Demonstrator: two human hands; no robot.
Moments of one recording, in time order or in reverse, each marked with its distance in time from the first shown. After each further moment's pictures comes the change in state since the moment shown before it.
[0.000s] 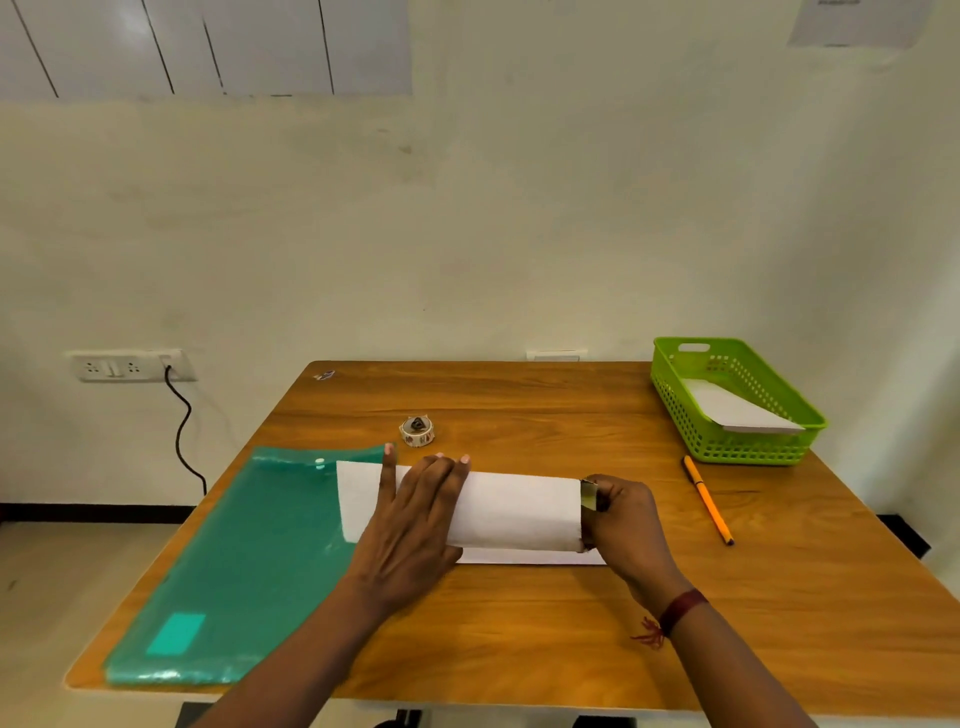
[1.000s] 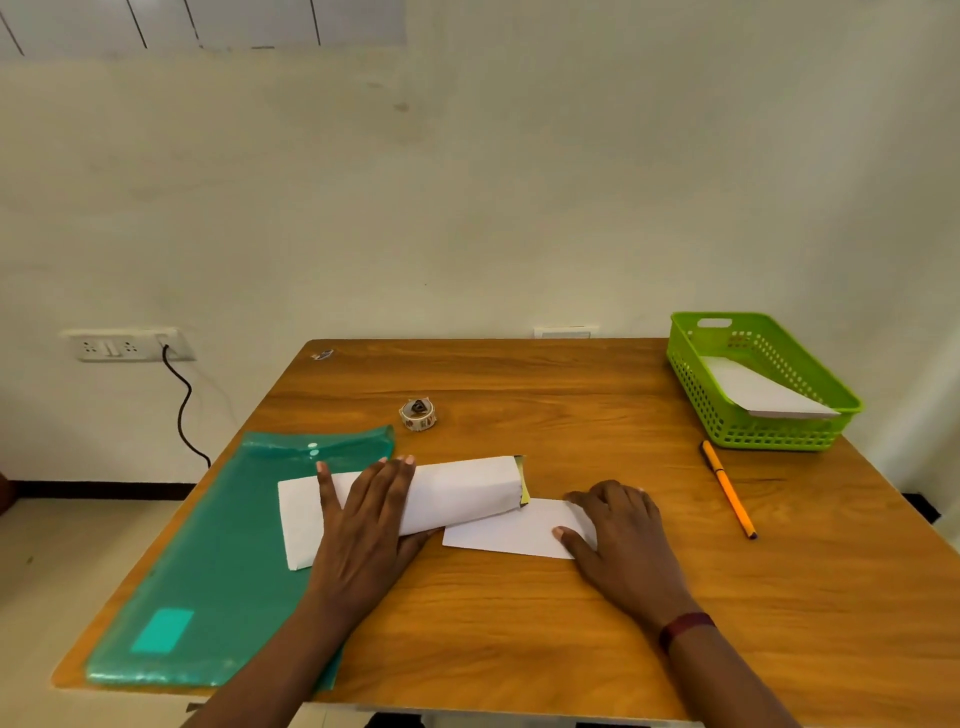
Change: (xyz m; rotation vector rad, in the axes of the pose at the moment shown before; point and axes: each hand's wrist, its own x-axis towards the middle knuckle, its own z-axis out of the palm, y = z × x) left_hand -0.036 -0.036 0.033 0.036 -0.090 -0.257; right_hand 0.005 0.074 -0.001 -1.047 -0.082 -0.260
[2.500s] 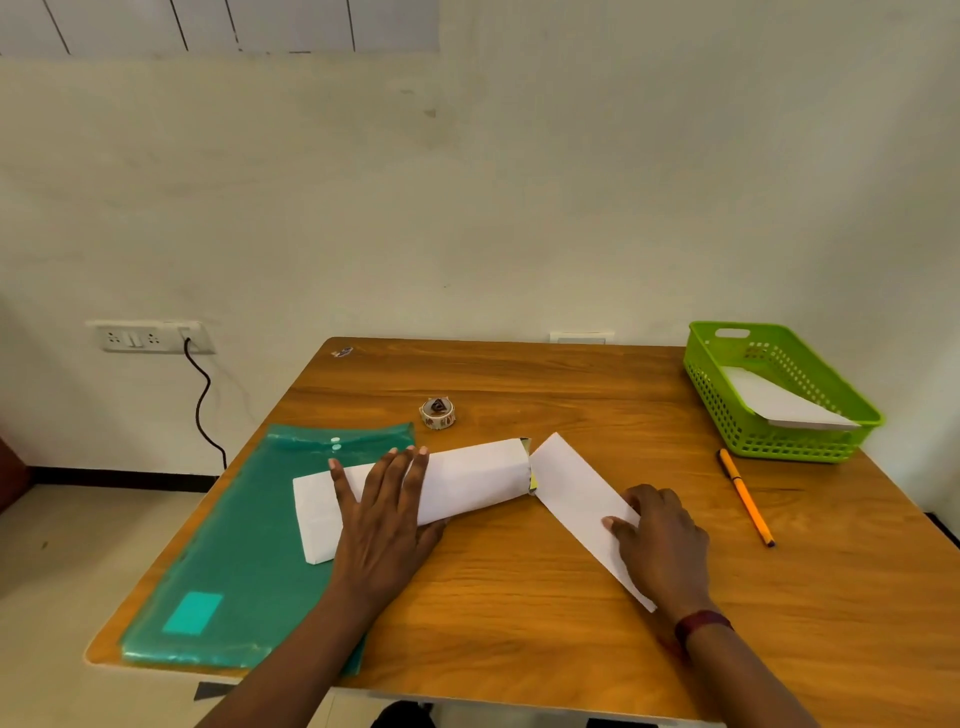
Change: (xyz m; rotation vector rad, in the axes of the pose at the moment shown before) left_hand 0.000 0.002 -0.007 0.000 -0.030 -0.096; right_hand 0.002 -0.018 -0.022 0.129 -0.006 0.465
